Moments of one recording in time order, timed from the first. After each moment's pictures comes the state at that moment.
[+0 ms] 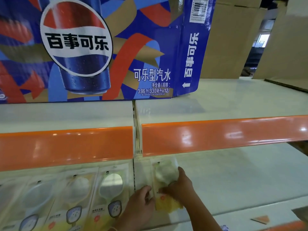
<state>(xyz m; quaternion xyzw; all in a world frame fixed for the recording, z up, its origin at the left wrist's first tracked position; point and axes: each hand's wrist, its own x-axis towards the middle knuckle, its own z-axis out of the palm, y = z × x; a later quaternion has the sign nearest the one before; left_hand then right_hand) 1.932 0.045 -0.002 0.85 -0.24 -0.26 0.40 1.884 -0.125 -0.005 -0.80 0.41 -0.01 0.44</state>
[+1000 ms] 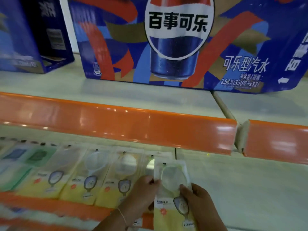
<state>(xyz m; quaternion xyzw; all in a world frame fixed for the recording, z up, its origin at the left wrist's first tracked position) 1.967 0.142 0.021 0.81 -0.04 -0.27 0.52 1.884 -0.023 -0.002 -0.73 0.31 -0.03 0.61</state>
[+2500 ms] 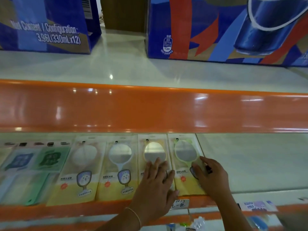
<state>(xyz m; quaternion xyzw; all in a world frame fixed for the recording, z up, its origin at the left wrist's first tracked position) 2.014 0.262 -0.053 0.85 -0.51 0.04 0.07 1.926 0.059 -0.038 -0.86 0.36 -0.21 0.30</state>
